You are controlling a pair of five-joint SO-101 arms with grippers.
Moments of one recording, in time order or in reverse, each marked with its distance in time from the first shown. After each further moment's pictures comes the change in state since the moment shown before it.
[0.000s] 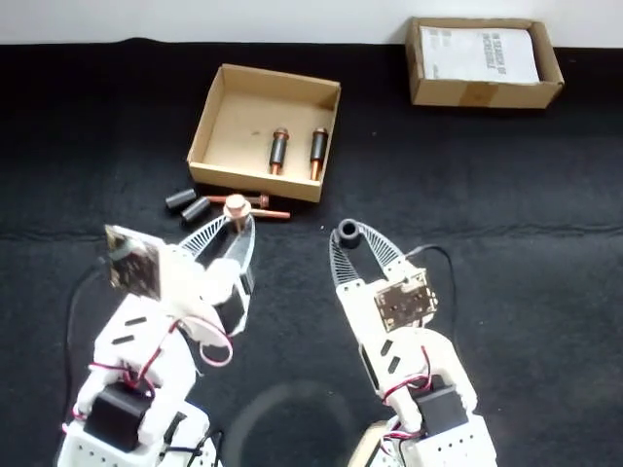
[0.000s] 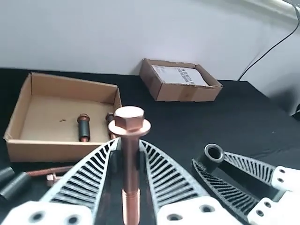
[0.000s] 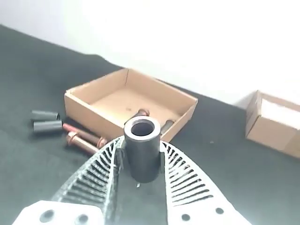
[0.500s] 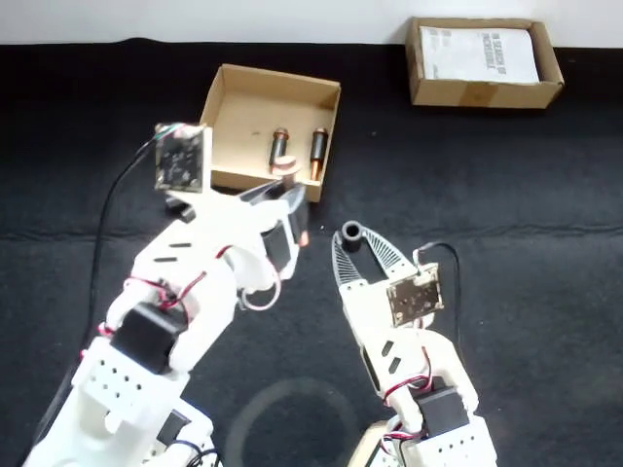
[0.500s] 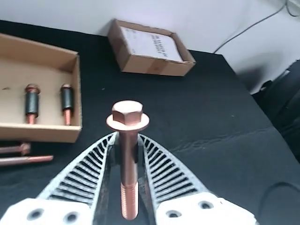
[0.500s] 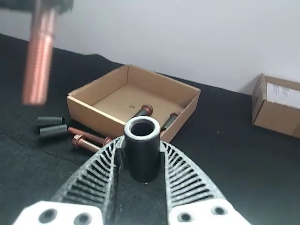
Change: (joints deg) left arm 7.6 36.4 -27.5 0.0 9.9; right arm 0.4 -0.5 0.0 4.0 -5.6
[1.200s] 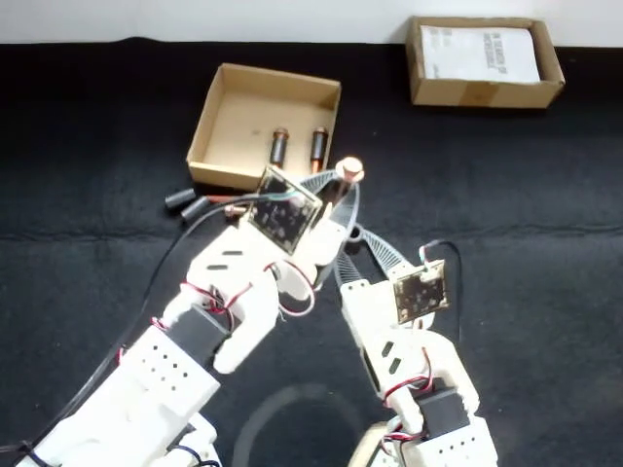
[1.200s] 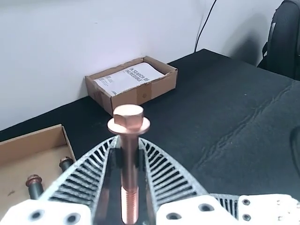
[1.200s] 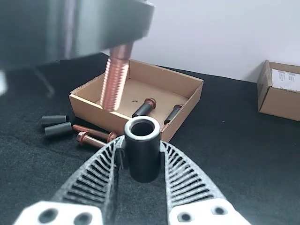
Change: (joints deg) left arm 7.6 3.8 16.2 -31.6 -28.7; right arm 0.0 0.0 0.0 0.6 -3.6
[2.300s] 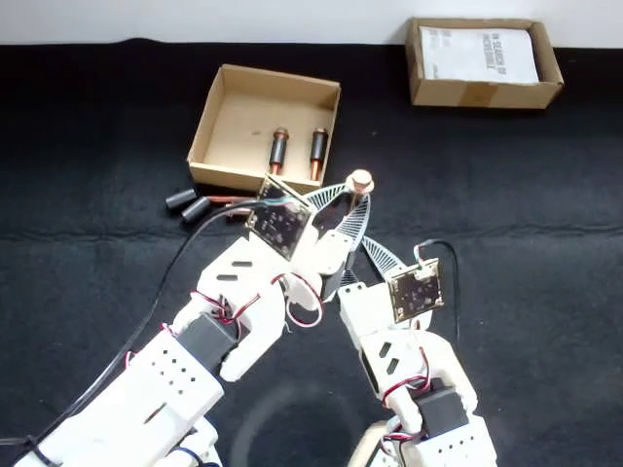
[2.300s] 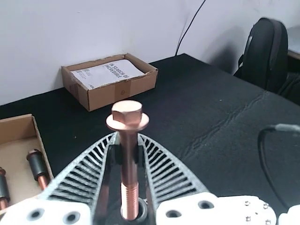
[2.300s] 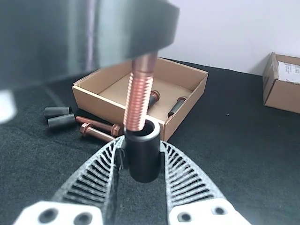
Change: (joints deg) left arm 2.6 -0.3 3.6 -4.7 8.5; right arm -0.8 0.0 0.0 1.8 0.0
